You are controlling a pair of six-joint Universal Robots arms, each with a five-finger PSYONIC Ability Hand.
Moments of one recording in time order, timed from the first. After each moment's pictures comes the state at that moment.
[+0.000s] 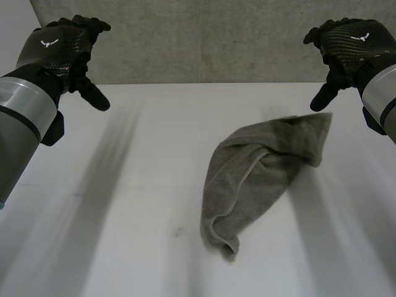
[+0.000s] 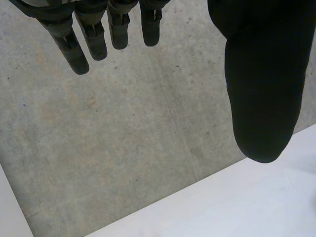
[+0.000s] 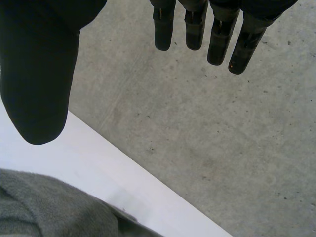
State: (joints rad) left arm 4.33 -1.63 -1.43 3.15 -1.59 3.19; right arm 1.89 -1.42 1.28 0.13 1.52 2.87; left_hand 0.18 0.17 0.17 0.17 0.02; right_hand 0.21 0.23 0.21 0.23 0.06
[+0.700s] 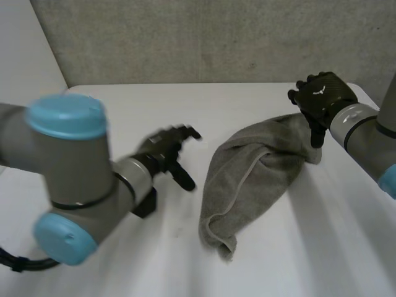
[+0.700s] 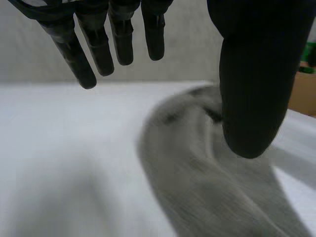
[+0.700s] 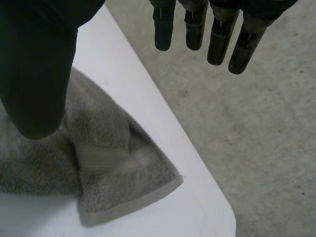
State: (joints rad) left arm 4.09 -2.01 -1.38 3.06 -1.54 2.83; right arm 1.88 -1.18 1.25 0.15 1.49 2.45; left_hand 0.33 0.33 0.33 0.33 0.16; right_hand 0.21 0.23 0.21 0.23 0.06
